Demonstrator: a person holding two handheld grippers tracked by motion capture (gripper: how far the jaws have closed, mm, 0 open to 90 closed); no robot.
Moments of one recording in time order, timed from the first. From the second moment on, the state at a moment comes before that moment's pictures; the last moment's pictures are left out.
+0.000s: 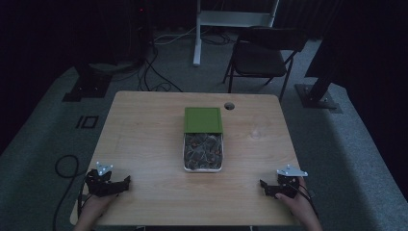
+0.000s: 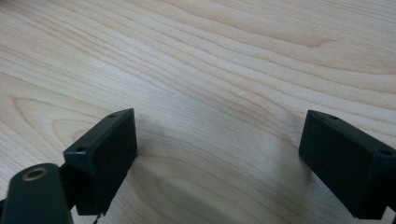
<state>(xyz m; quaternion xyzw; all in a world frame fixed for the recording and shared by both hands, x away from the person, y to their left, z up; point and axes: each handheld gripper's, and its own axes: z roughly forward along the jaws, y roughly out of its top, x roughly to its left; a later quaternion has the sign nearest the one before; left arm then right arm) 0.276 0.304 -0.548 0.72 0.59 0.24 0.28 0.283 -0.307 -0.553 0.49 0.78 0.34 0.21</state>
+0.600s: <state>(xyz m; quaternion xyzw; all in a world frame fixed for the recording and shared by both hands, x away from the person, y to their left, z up) 0.276 0.304 -0.548 0.72 0.59 0.24 0.28 0.285 -0.307 -0.553 0.48 0.78 0.34 0.20</state>
